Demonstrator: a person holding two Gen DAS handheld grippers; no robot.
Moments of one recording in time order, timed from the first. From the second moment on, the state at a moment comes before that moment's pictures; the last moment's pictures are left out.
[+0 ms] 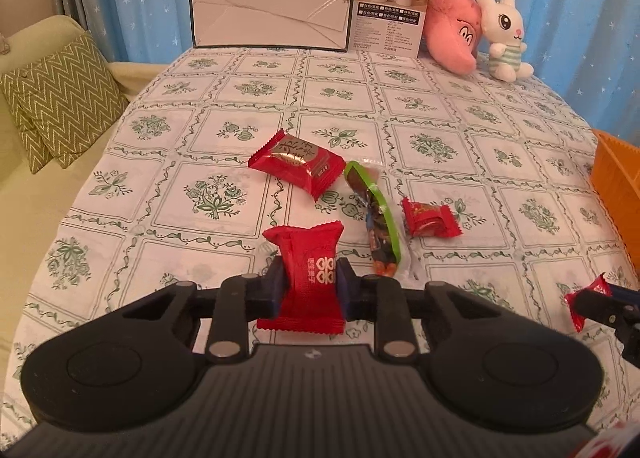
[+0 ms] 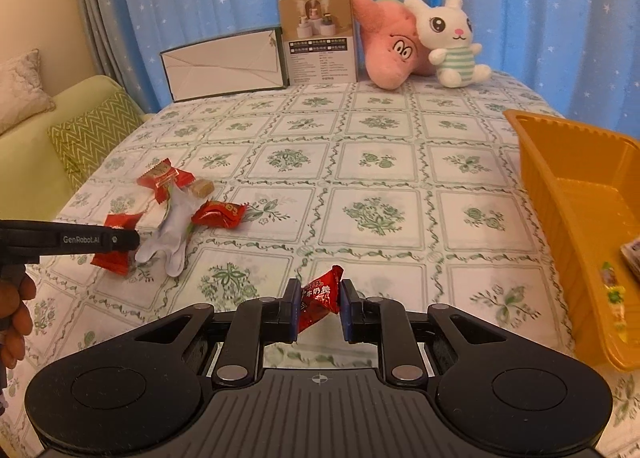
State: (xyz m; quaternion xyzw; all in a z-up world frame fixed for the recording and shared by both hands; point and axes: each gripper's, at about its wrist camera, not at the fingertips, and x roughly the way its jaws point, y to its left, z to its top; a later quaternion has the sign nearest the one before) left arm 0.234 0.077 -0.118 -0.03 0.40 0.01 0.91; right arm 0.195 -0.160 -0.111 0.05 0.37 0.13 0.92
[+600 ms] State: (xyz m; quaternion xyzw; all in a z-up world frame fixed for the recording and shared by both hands) left arm 0.147 -0.007 -0.045 -0.04 0.37 -0.07 0.93; right arm 0.108 -0.221 -0.059 0.07 0.34 0.09 0.93
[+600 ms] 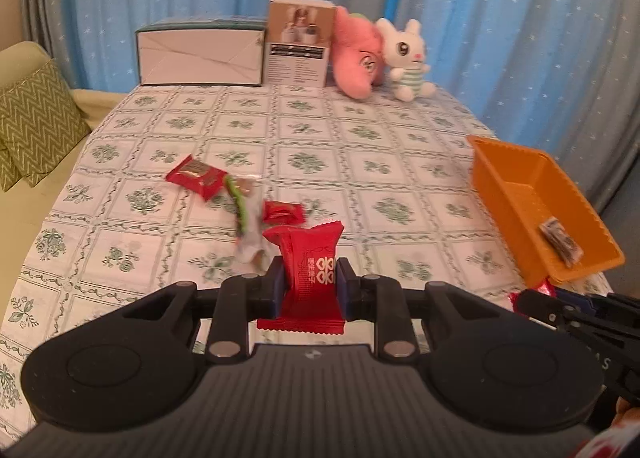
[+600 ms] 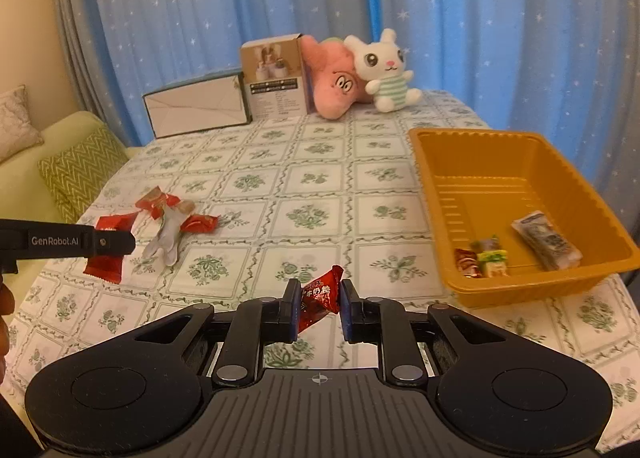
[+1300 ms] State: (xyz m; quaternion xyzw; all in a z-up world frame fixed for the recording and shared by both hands) left arm 0.098 -0.097 -0.013 -0.02 0.36 -0.15 0.92; right arm 0.049 -0.285 -0.021 0.09 0.32 0.03 0.94
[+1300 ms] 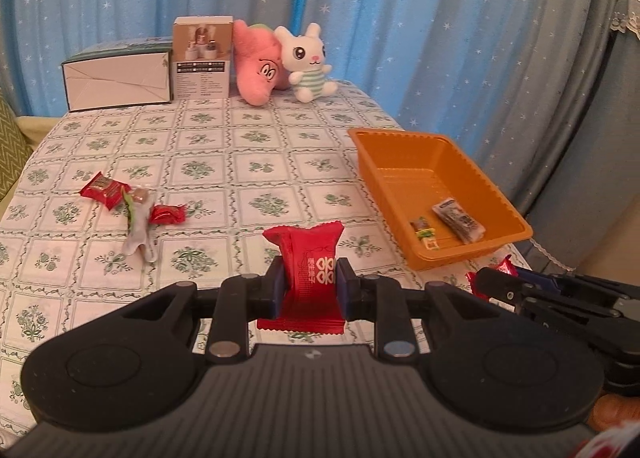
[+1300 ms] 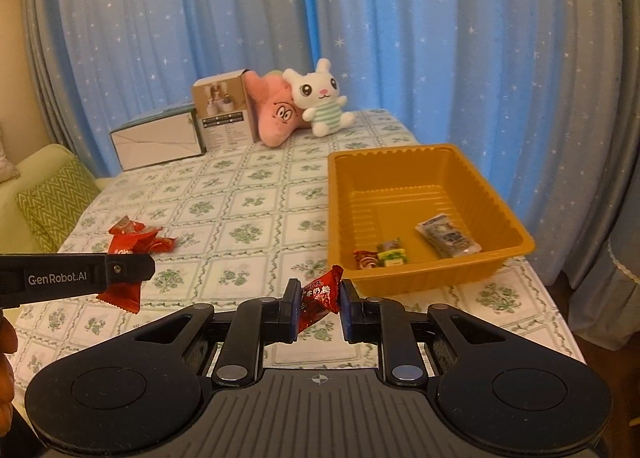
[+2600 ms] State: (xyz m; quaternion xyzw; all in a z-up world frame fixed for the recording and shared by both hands) left arm 0.117 -0.195 -0.014 0.02 0.36 -0.22 0.90; right arm 0.045 -0.380 -0.014 0.12 0.31 -0.05 0.94
